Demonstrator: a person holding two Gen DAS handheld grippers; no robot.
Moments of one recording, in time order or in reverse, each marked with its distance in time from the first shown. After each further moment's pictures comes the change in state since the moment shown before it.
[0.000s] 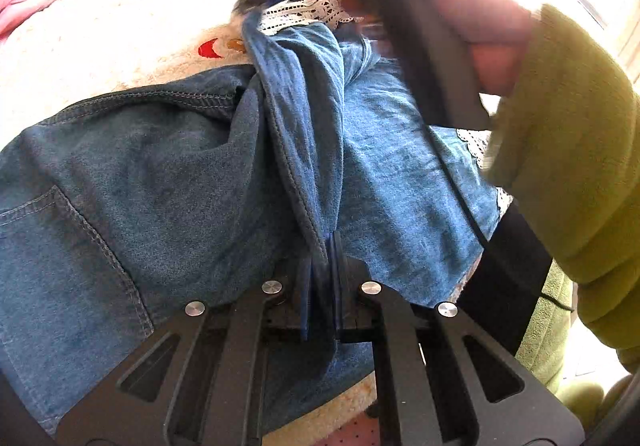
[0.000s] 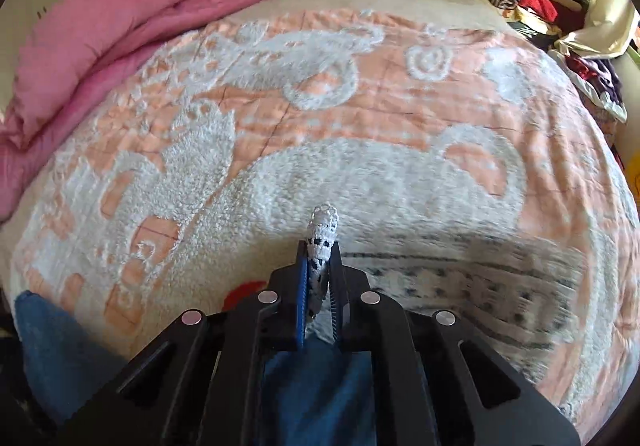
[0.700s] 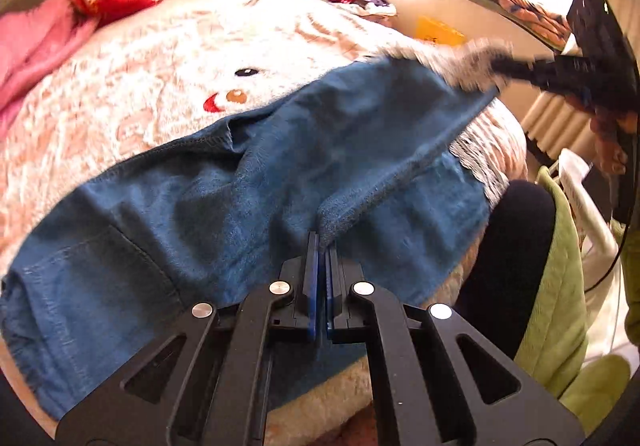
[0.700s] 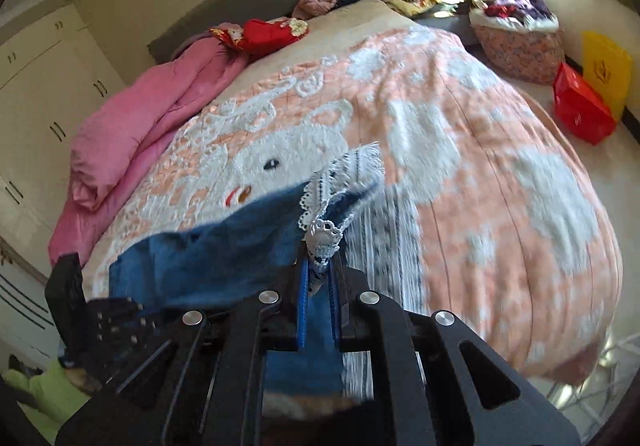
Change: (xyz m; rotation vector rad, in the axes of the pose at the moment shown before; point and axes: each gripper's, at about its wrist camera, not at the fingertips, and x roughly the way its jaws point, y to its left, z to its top) left arm -0.048 -0.019 -0.005 0.161 -0.089 0.104; right arm -0.210 -0.112 -0.184 0.322 -0.178 0.129
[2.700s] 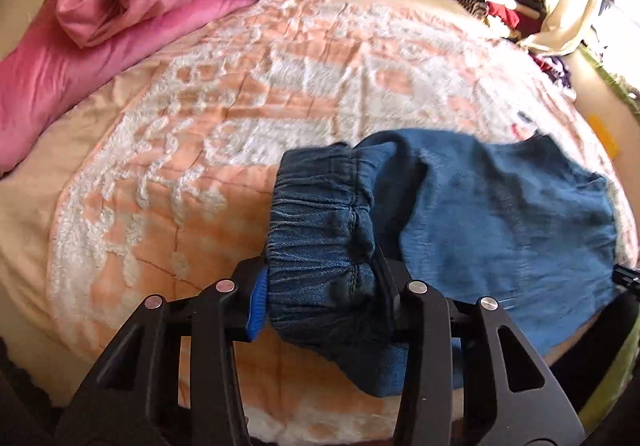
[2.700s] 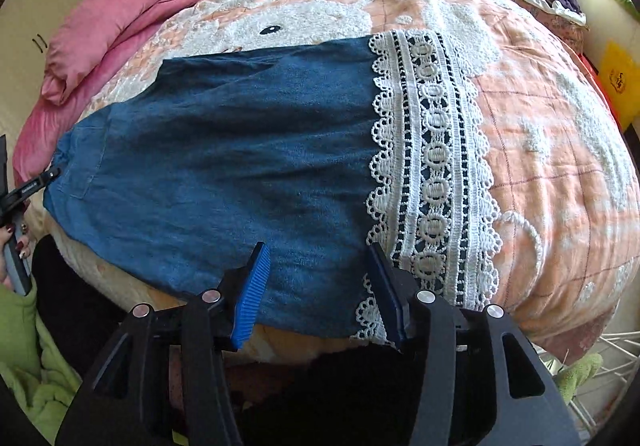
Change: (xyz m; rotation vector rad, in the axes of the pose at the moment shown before) left arm -0.071 0.172 -0.080 -0.515 -0.015 0.461; right arm 0.066 0.019 -0.076 -0.176 0.259 -0.116
